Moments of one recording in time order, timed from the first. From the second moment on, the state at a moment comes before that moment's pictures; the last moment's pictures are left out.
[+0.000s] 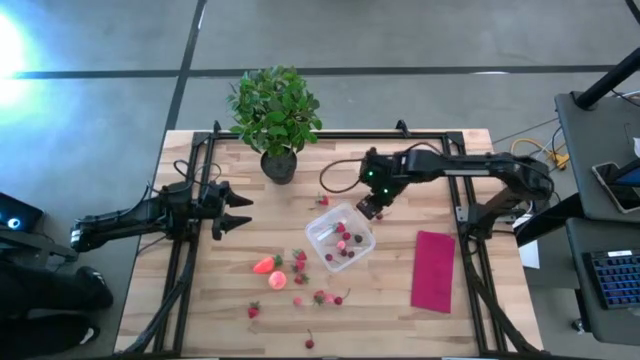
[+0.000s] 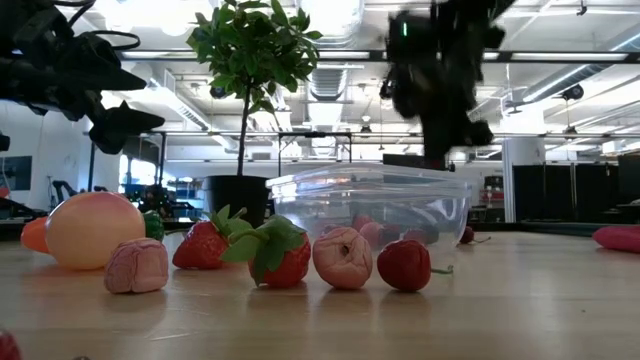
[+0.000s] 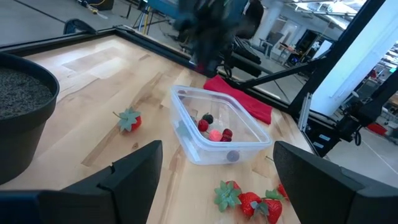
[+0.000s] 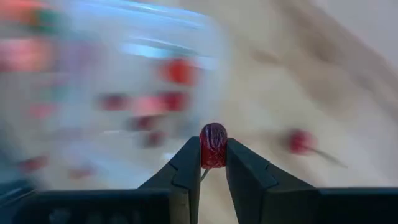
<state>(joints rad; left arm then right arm) 0.20 0.08 0.11 -0.21 0.16 -0.39 -0.23 1.52 1.14 -0.80 -0.29 0.60</state>
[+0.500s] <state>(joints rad) 0.20 0.08 0.11 -0.21 0.16 -0.39 -0.04 1.87 1.51 -0.96 -0.30 0.58</state>
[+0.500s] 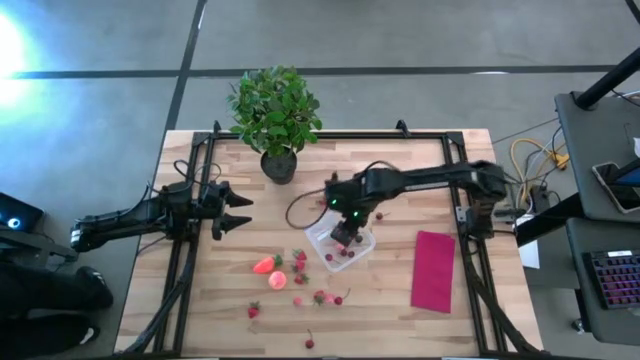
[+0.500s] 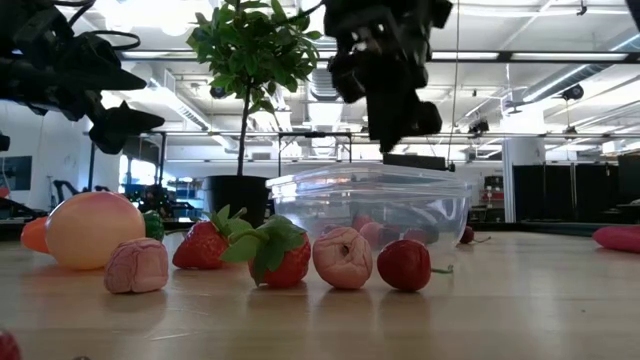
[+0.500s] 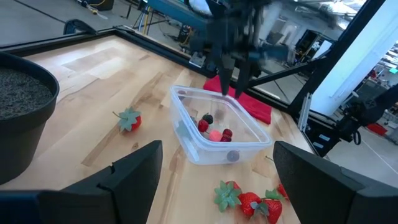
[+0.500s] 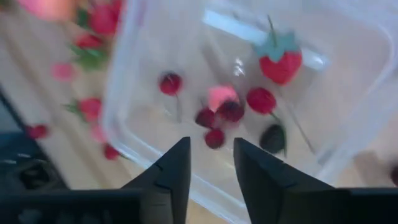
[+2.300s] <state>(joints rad) 0.20 0.08 0.11 -0.21 0.16 -0.39 -0.03 1.49 0.74 -0.47 0.23 0.07</state>
